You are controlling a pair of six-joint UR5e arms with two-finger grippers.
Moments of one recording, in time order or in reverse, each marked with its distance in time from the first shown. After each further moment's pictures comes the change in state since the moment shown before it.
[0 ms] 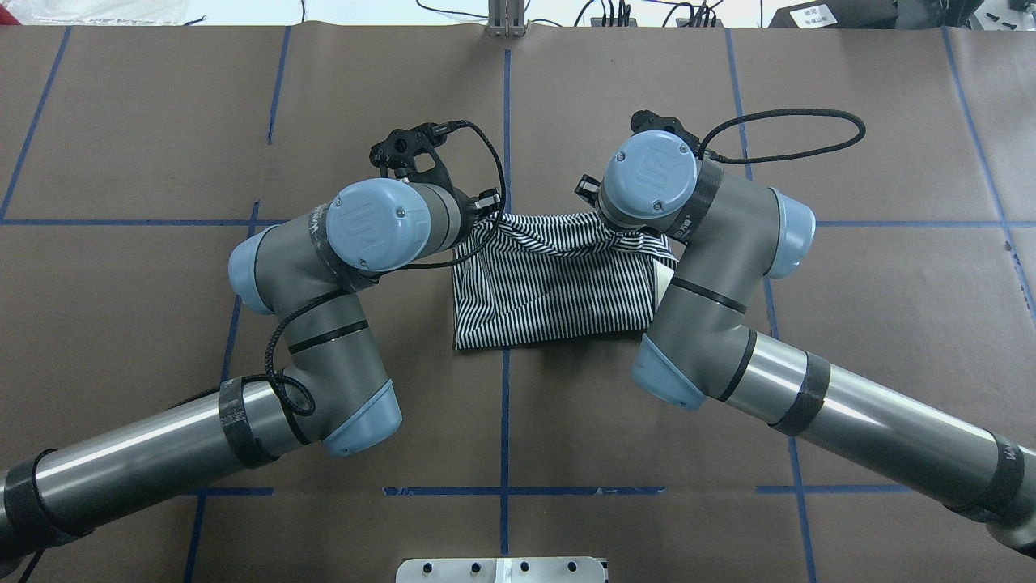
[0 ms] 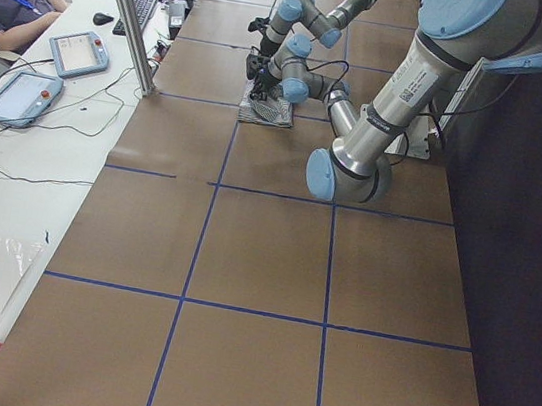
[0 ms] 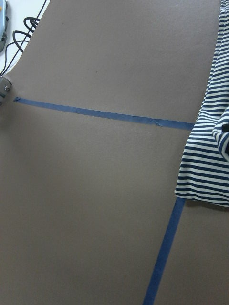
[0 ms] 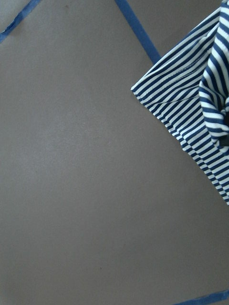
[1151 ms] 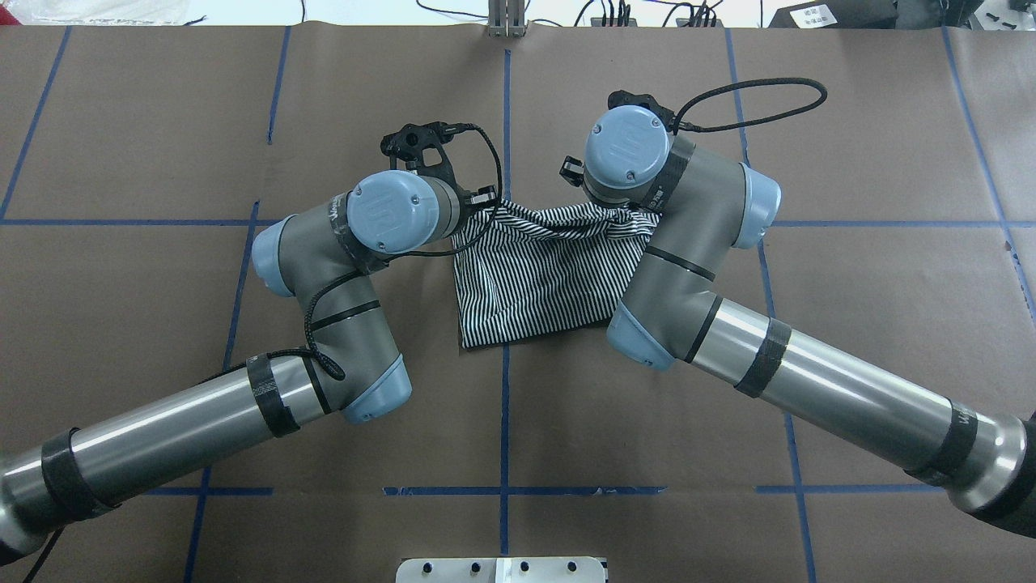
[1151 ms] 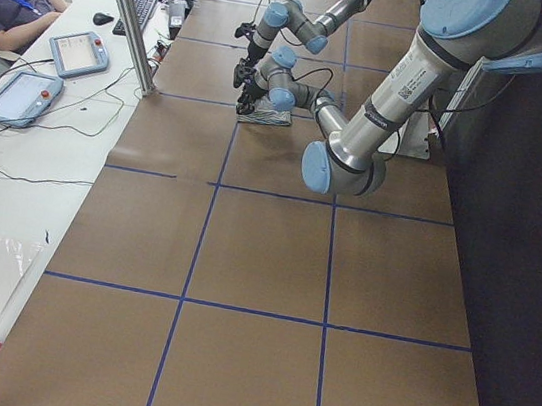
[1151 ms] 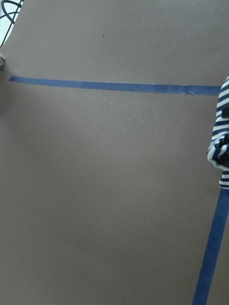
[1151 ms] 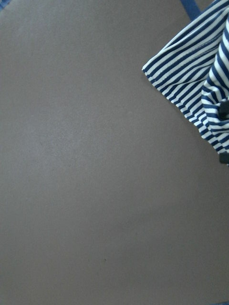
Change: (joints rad) left arm -0.027 -0.033 0.172 -0.111 -0.025 0.160; right arm 0.035 0.084 -0.157 0.064 0.024 -0.153
